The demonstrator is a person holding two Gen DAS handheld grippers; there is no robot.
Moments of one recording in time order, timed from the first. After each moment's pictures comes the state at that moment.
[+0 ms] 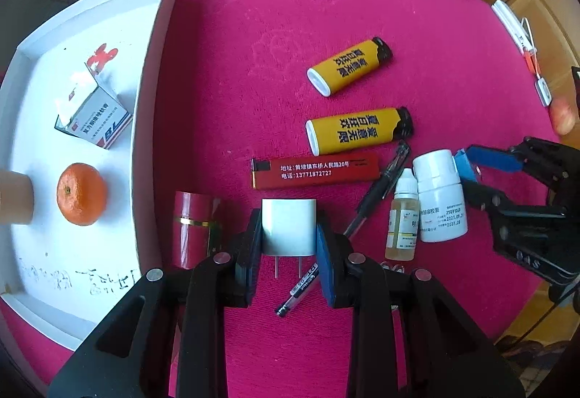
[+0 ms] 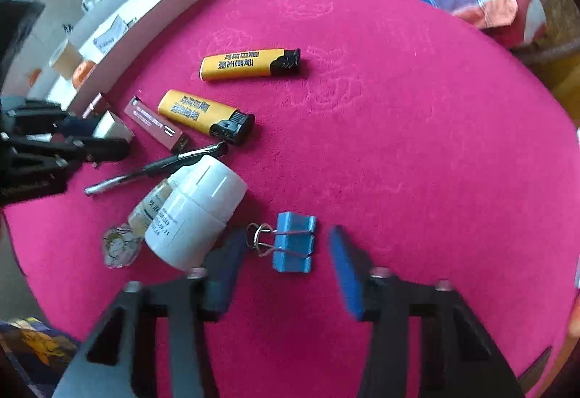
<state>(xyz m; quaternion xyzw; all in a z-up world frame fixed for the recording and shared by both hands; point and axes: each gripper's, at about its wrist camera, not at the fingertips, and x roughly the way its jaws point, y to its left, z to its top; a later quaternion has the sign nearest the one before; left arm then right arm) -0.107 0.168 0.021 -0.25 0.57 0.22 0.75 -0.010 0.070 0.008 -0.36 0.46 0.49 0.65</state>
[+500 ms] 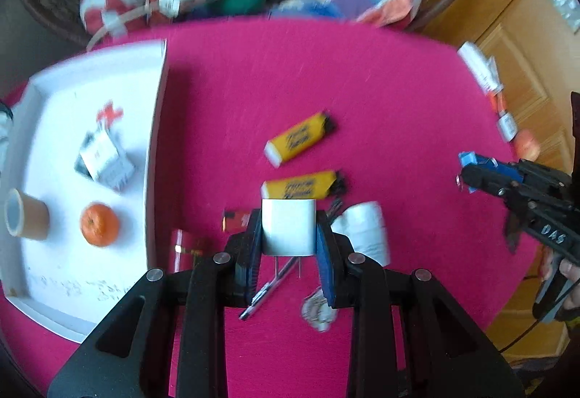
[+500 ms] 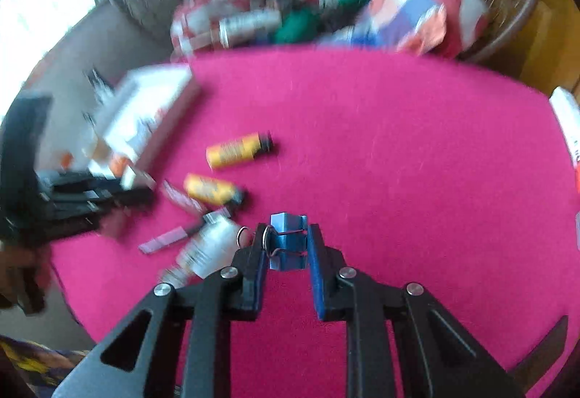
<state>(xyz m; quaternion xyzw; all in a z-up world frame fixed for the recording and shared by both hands) -0.109 0.159 0.102 -0.25 0.49 0.22 0.81 0.035 0.022 0.102 -0.20 0.45 0.52 0.70</state>
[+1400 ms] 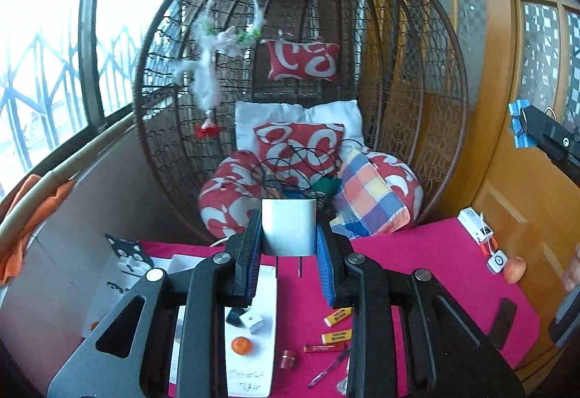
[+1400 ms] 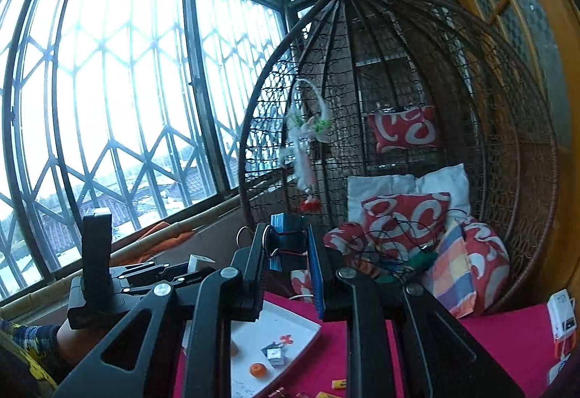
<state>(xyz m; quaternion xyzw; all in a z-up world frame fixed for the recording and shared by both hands) -0.225 0.150 0.353 -0.11 0.22 0.38 0.89 -0.075 0.009 0.368 0.00 0.13 0.67 0.73</state>
